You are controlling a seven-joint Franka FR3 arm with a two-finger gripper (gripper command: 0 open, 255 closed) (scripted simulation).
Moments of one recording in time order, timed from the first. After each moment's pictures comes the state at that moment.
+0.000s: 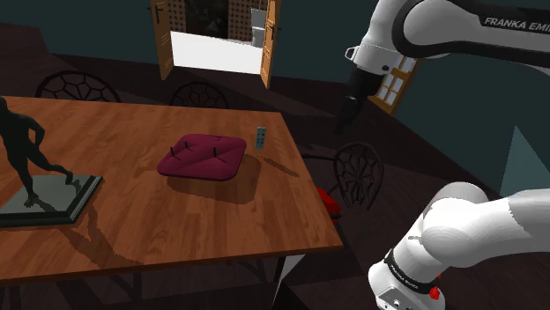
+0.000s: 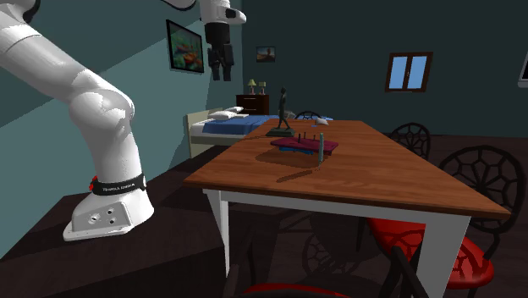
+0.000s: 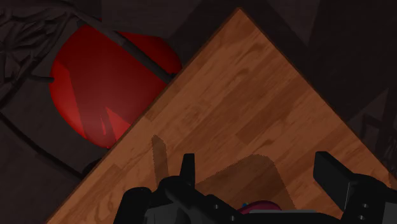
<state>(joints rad) -0.02 -0.78 0.02 -2.41 0.08 1.68 -0.17</state>
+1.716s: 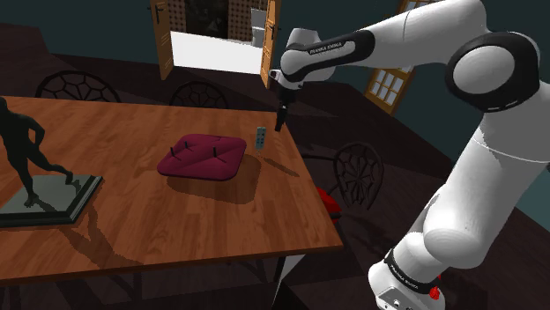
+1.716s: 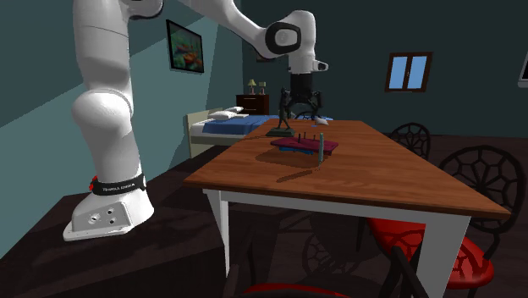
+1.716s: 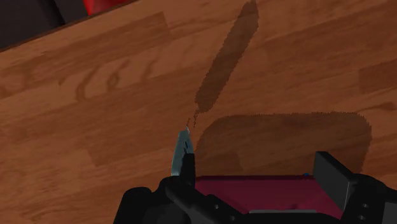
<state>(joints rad) 0.04 0.11 -0.14 -1.93 0.08 2.10 -0.81</state>
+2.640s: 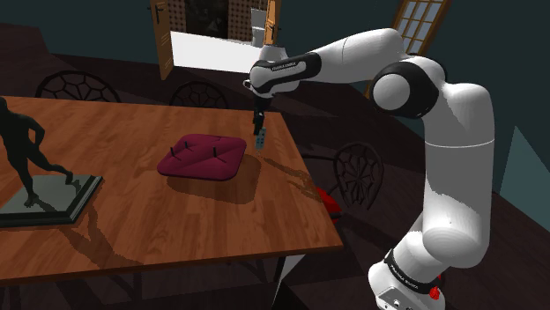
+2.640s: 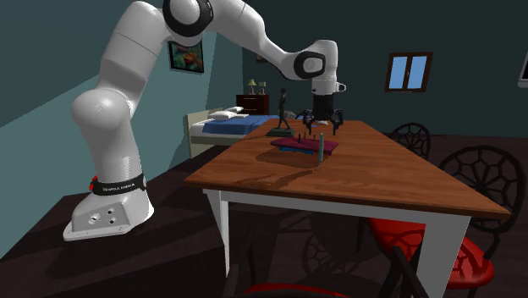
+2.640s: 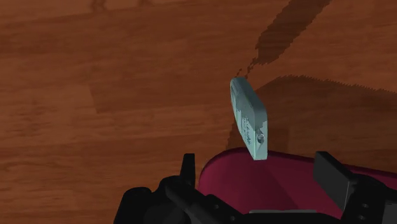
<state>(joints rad) 0.02 0.50 -0.10 -1.54 0.12 2.12 -1.00</state>
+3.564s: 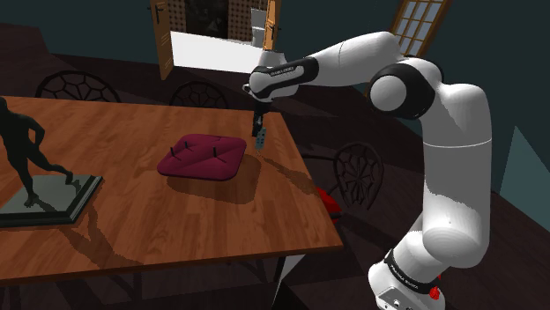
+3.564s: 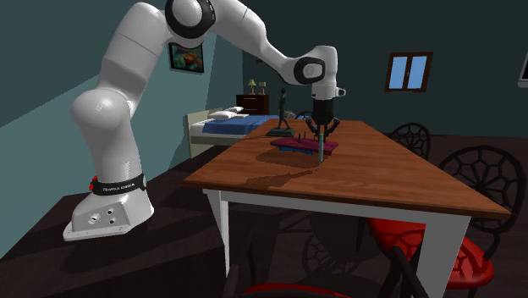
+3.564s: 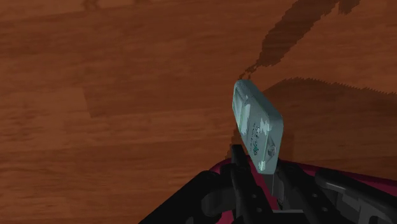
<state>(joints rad) 0.02 0.52 -0.09 -1.56 0.12 2.16 -1.01</state>
